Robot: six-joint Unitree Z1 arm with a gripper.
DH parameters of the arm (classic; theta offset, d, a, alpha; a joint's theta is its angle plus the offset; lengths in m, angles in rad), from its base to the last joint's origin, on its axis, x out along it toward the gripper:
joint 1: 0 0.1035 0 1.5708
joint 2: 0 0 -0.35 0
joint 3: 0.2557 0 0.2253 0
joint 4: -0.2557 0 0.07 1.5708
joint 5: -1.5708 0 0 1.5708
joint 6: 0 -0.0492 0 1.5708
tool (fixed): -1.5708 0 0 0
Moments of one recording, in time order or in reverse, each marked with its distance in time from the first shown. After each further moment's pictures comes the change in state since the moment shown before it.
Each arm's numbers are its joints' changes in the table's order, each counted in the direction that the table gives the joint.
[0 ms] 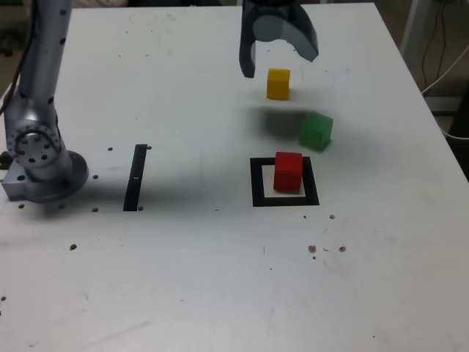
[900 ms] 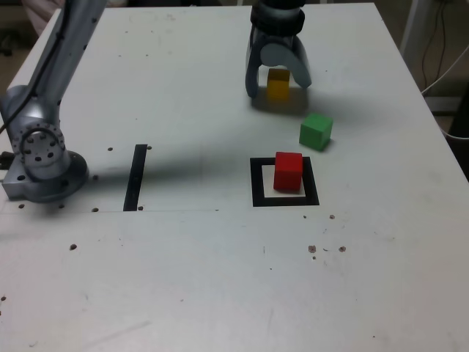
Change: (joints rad) arm 0.099 -0.206 0.060 0.072 0.012 -0.098
